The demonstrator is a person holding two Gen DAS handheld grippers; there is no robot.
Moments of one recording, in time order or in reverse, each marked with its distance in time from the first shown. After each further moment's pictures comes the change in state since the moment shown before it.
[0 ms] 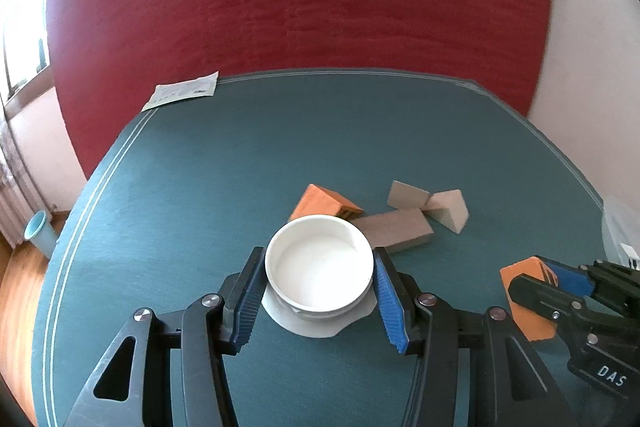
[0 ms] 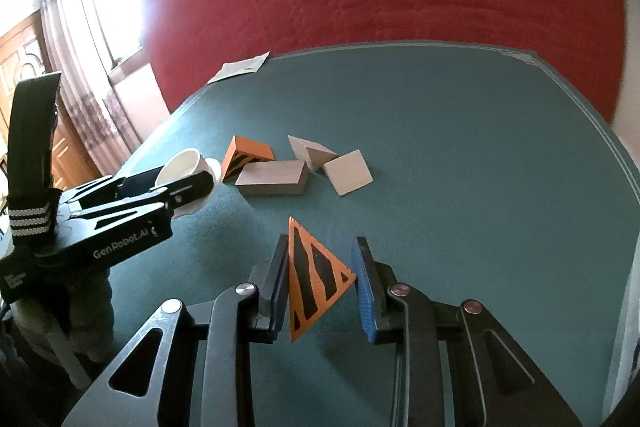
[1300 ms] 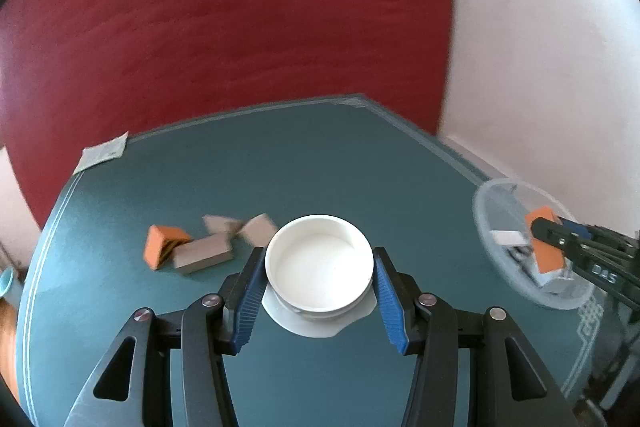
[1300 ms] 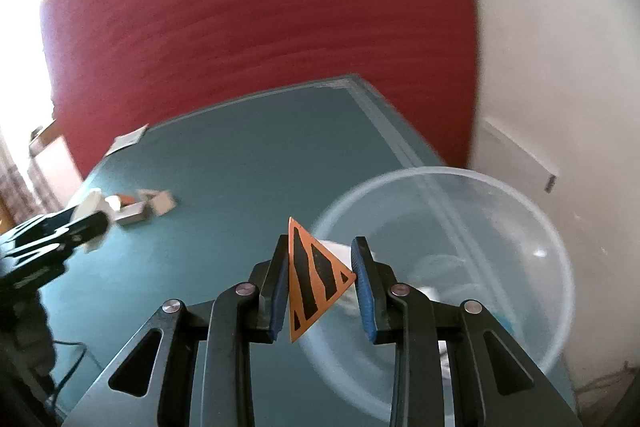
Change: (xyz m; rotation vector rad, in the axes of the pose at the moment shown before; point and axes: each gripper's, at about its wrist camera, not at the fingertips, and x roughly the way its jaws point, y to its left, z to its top) left arm -0.067 -0.119 -0.003 0.165 -0.095 -0.200; right arm -0.159 -0.148 -0.050 0.217 -0.165 -0.354
